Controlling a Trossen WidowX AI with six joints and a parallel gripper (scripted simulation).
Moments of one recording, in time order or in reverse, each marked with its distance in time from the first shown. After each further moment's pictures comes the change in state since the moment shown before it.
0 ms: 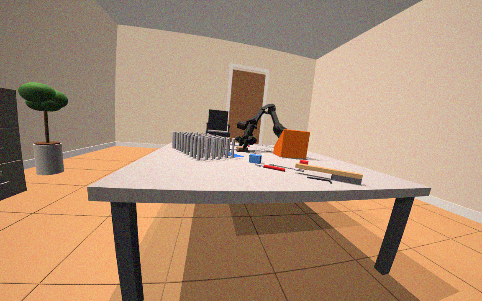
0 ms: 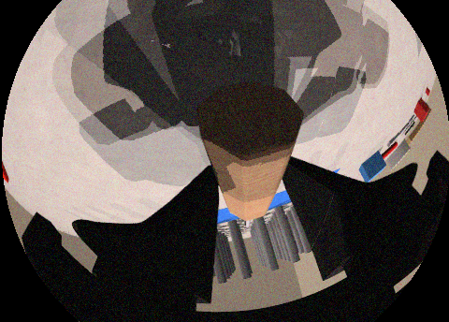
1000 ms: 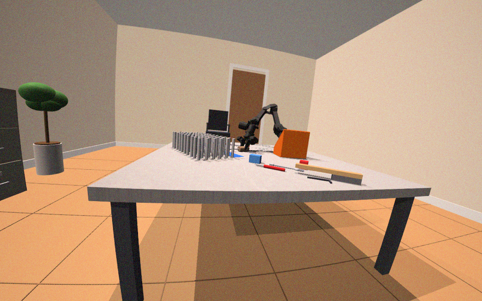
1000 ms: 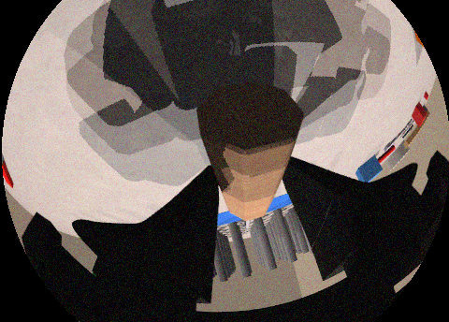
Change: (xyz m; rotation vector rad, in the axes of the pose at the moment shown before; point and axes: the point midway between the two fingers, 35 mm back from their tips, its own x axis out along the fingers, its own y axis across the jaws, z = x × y) arm -0.008 0.000 0.015 -0.001 -0.001 0.000
